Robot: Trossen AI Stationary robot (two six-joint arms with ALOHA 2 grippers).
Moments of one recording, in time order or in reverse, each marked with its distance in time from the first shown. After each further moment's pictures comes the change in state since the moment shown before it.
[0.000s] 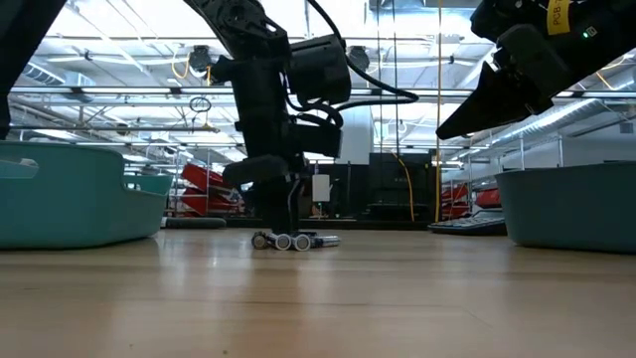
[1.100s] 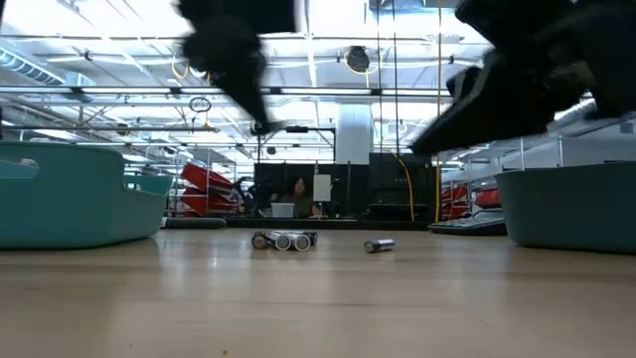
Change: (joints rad) left arm -0.227 -0.385 -0.034 -0.160 -0.263 -0.276; right arm 0.046 0.241 0.052 0.356 -0.231 -0.337
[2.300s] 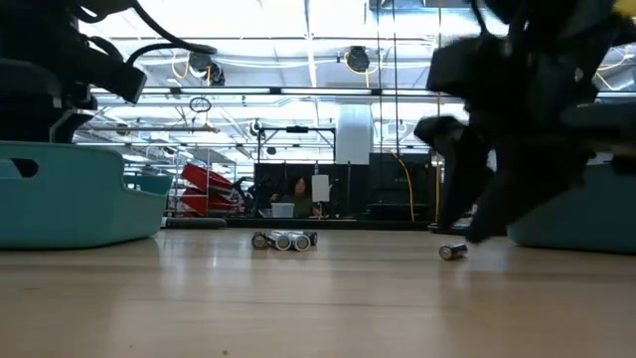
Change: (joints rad) left arm -0.231 -0.223 -0.378 -0.381 0.233 -0.810; right arm -0.130 0.087 0.176 -0.494 -0.389 -0.165
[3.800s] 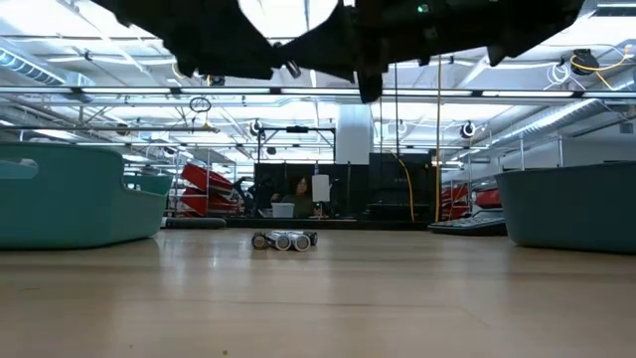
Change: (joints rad) left arm 0.009 0.007 -0.125 1.341 -0.632 0.661; right arm -0.200 0.017 -0.008 0.994 0.121 0.095
